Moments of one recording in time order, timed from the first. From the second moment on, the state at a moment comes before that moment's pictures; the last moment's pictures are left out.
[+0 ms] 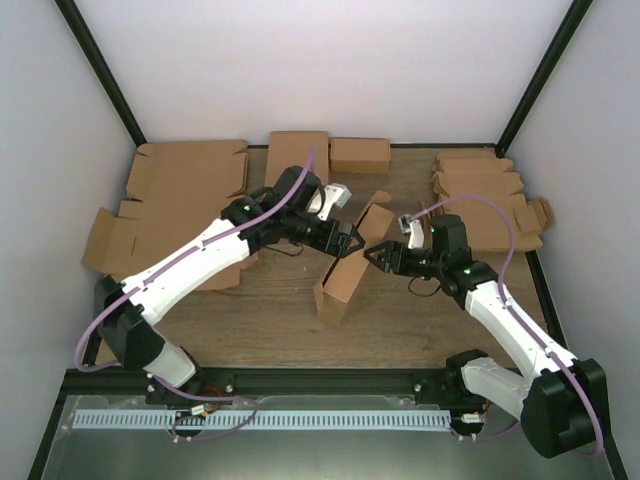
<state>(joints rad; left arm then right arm) -0.80 1.58 1.50 -0.70 0.41 -0.39 0.31 1.02 0.65 -0.27 -0.67 0.56</state>
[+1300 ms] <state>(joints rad) -0.78 1.68 1.43 -0.72 0.46 -0.36 0.36 1.11 0.65 -0.16 -0.71 0.60</state>
